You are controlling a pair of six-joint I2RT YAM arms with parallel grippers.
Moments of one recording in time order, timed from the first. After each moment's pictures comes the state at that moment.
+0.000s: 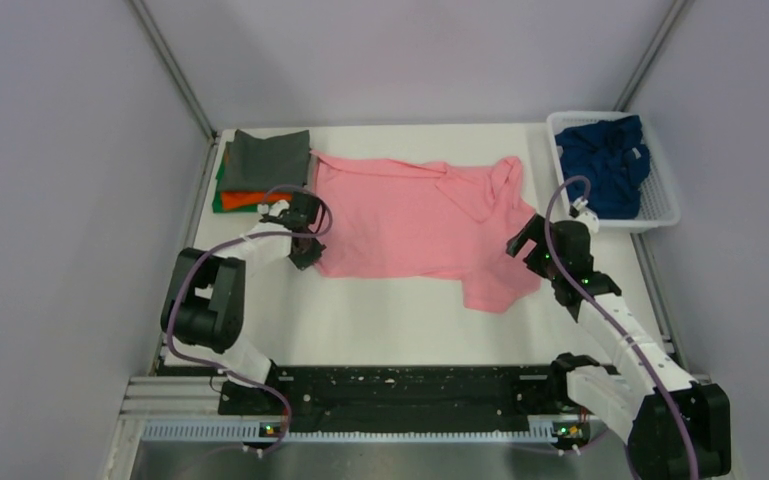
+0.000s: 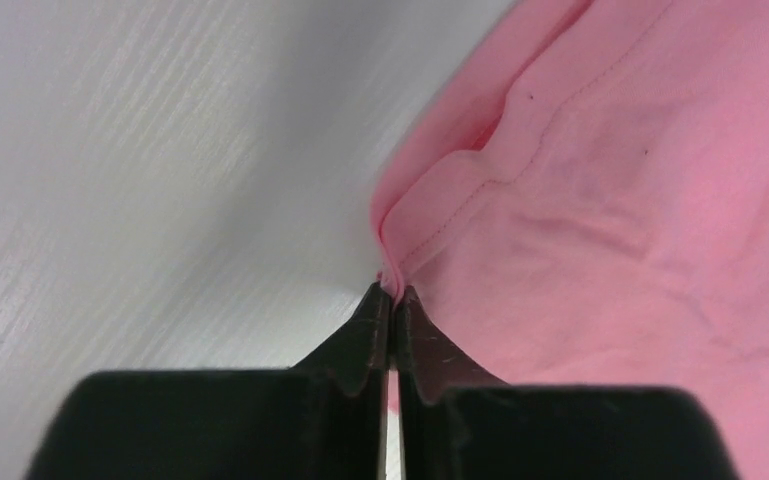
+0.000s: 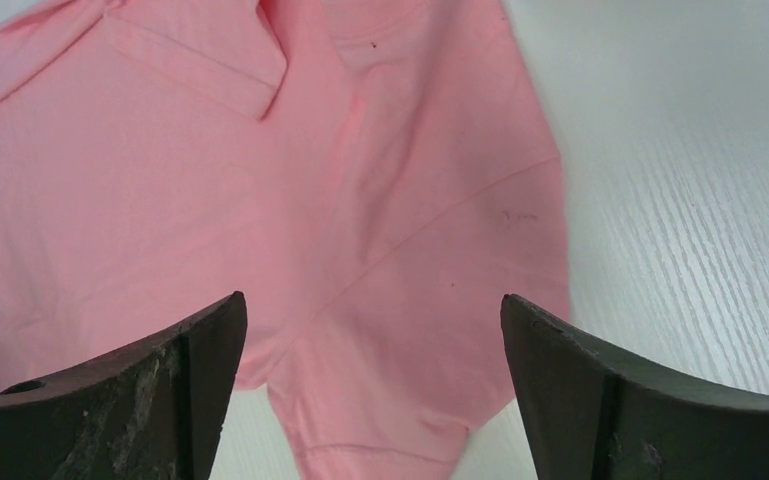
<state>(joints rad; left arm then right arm) -0.26 1.63 0.91 -0.45 -0.25 -0.93 0.16 0.94 0.52 -0.20 0.14 0.66</state>
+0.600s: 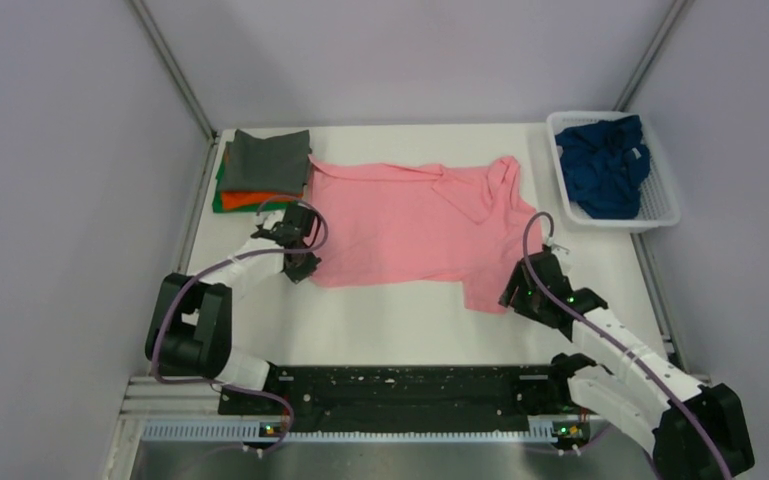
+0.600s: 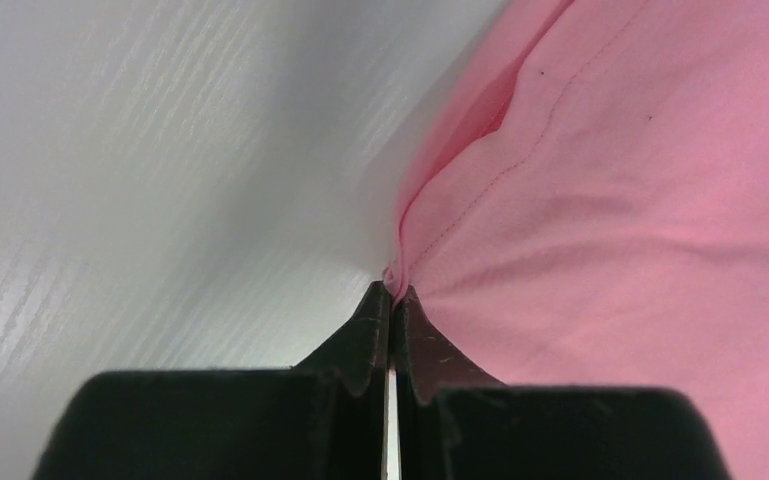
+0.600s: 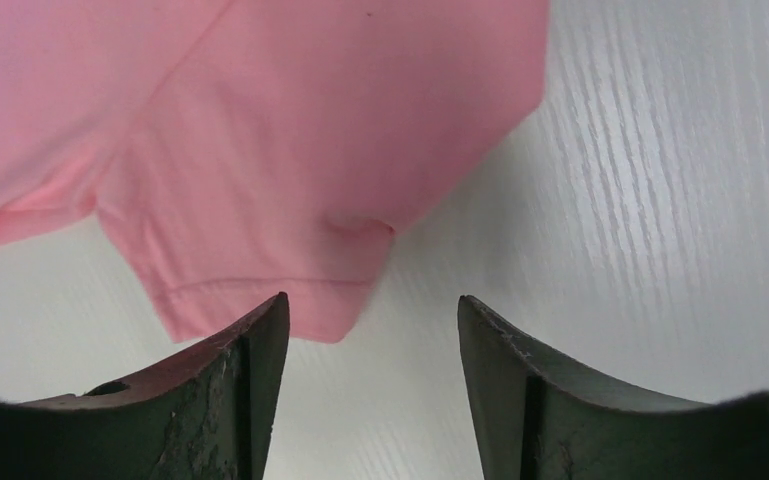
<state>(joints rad) -0.27 1.49 0.81 -0.50 -0.26 -0.91 0.40 0.87 0.43 -0.52 0.20 0.74</state>
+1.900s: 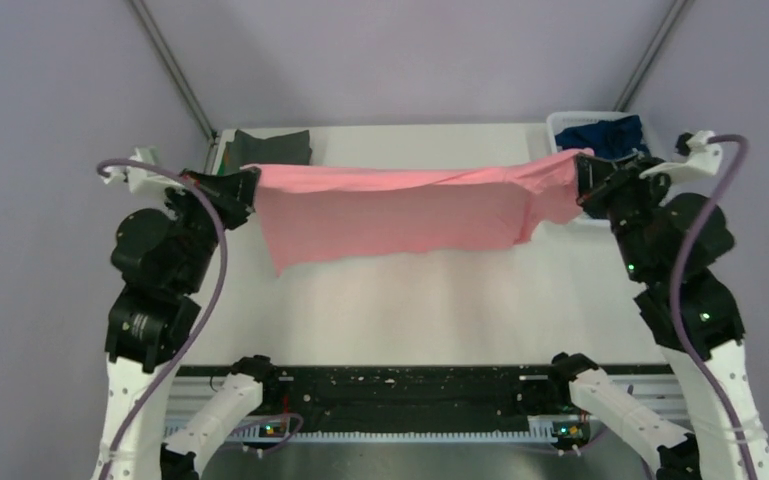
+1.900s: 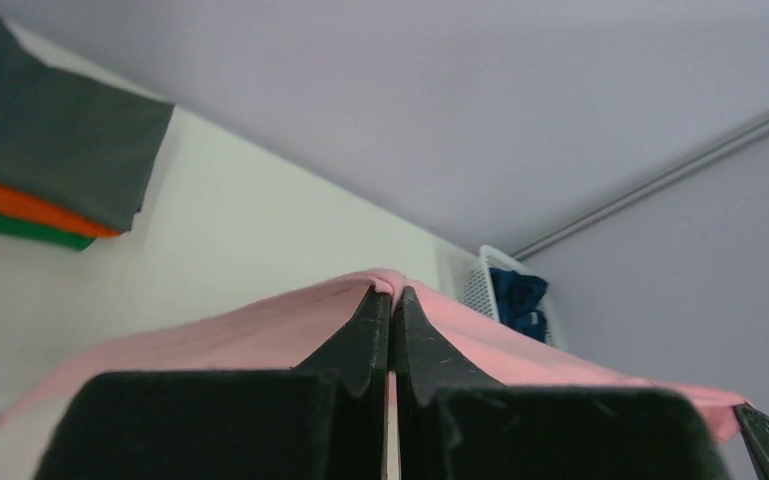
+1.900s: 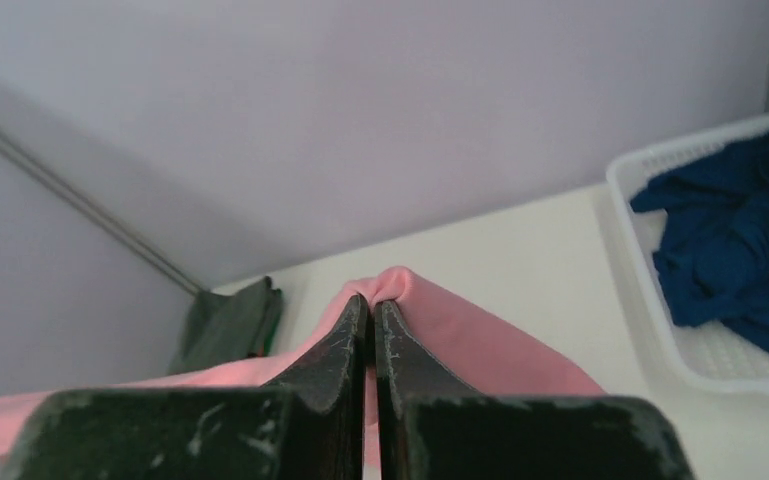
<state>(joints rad) -0.28 0.76 1.32 -0.55 -0.14 -0.75 0.40 0.75 1.30 -0.50 0.35 0.45</state>
